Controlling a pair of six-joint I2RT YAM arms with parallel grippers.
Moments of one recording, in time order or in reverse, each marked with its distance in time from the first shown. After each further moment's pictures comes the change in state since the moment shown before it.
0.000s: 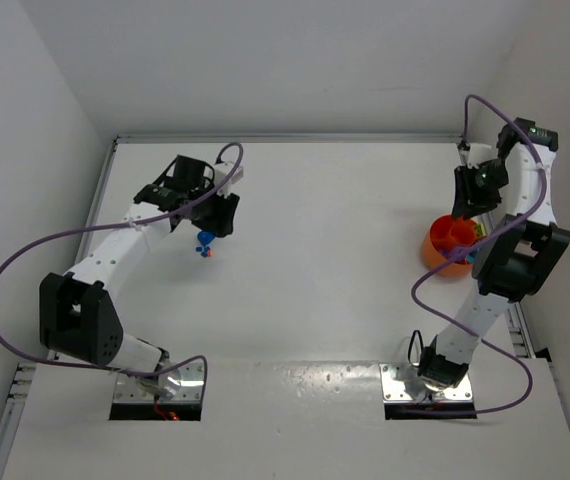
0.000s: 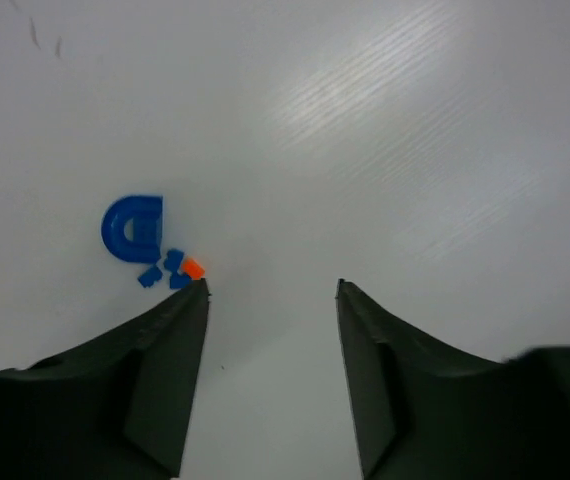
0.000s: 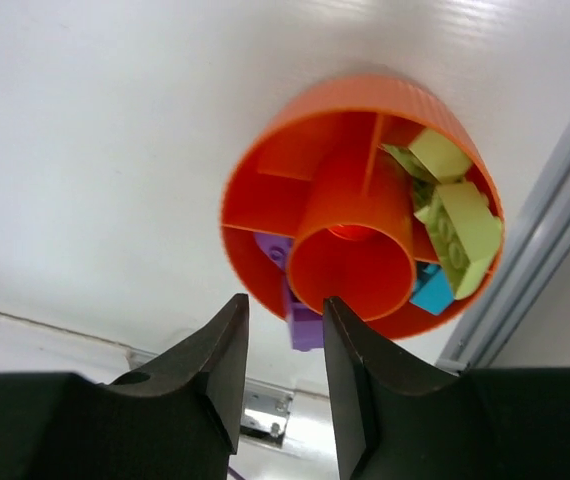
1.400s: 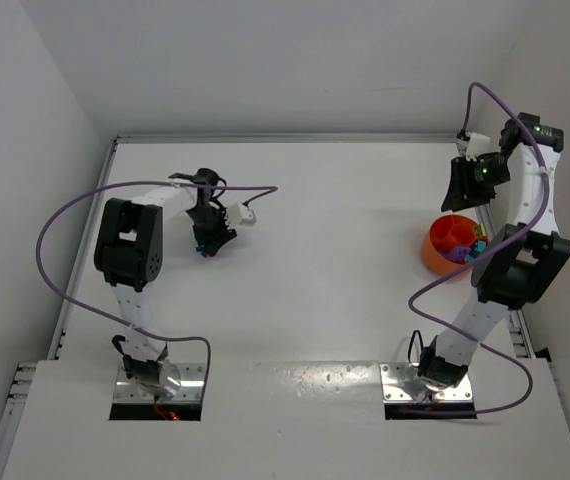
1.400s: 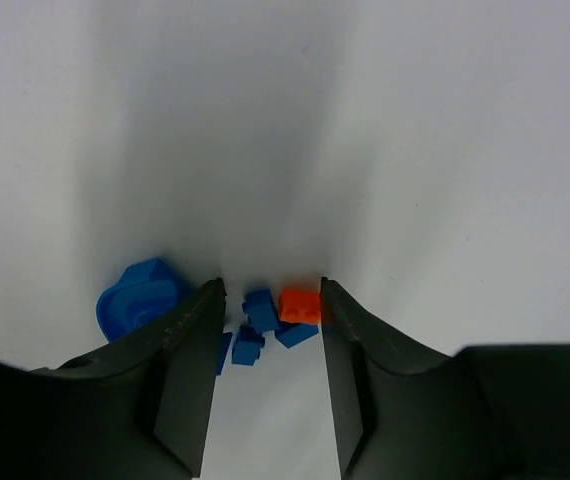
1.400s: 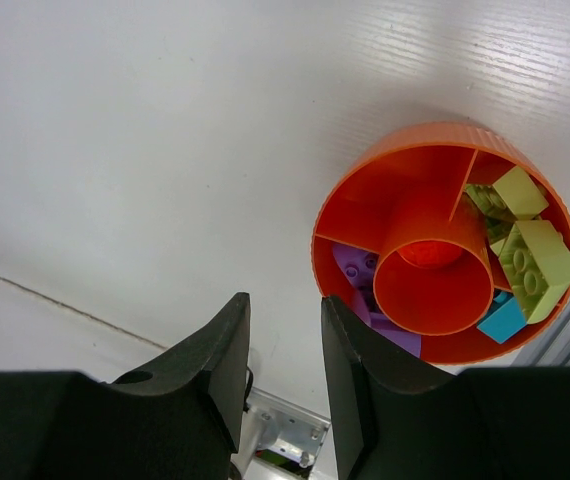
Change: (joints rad) left arm 0.095 0.566 0.170 -0.217 -0.004 0.835; right arm 0.016 -0.080 0.004 -0.016 -0.198 -0.001
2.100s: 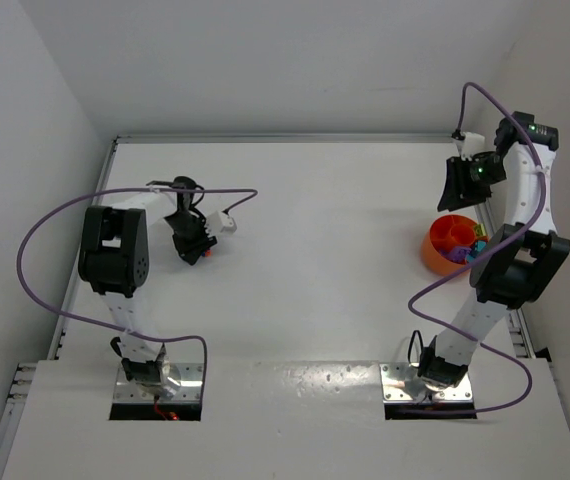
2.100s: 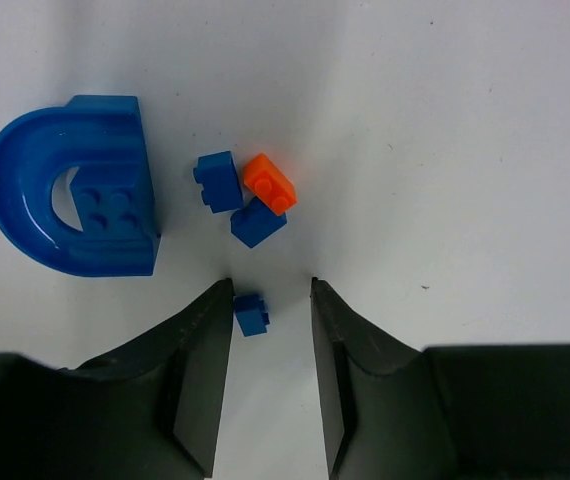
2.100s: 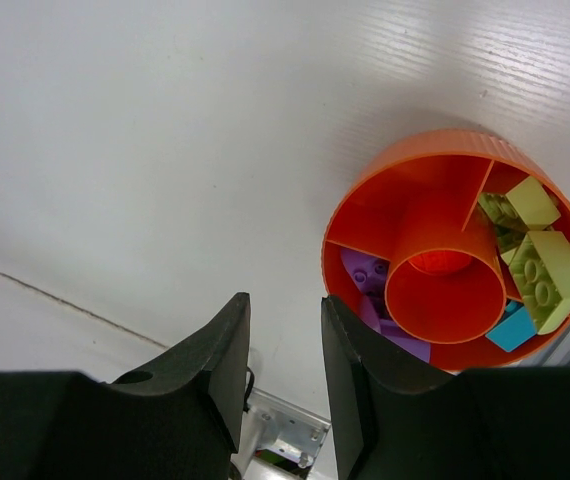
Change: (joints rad) left arm 0.122 -0.089 -0.135 -0.017 -0.023 0.078; right arm 0.024 0.000 0.000 0.000 0.000 0.000
